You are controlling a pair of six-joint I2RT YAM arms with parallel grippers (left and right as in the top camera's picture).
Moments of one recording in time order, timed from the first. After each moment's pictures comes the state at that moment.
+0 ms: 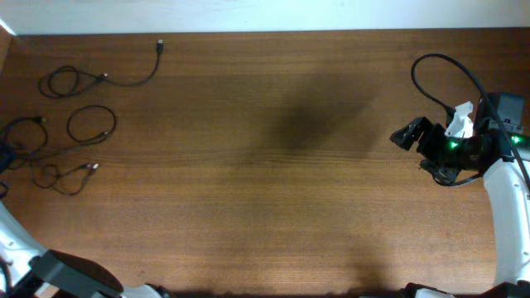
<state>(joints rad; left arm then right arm) 0.86 1.62 1.58 -0.89 0.09 0.05 -0.28 1.41 1.18 -0.99 -0.50 0.36</state>
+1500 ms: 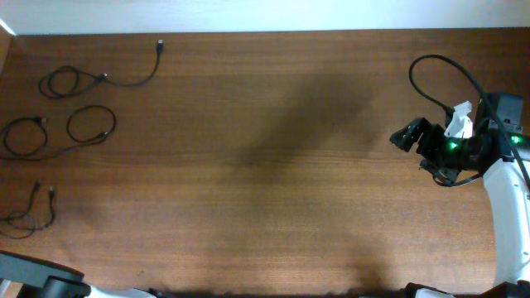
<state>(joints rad) 1.22 1.80 1.56 -0.96 -0.19 -0.18 -0.28 1.41 1.18 -0.99 -0.50 0.33</state>
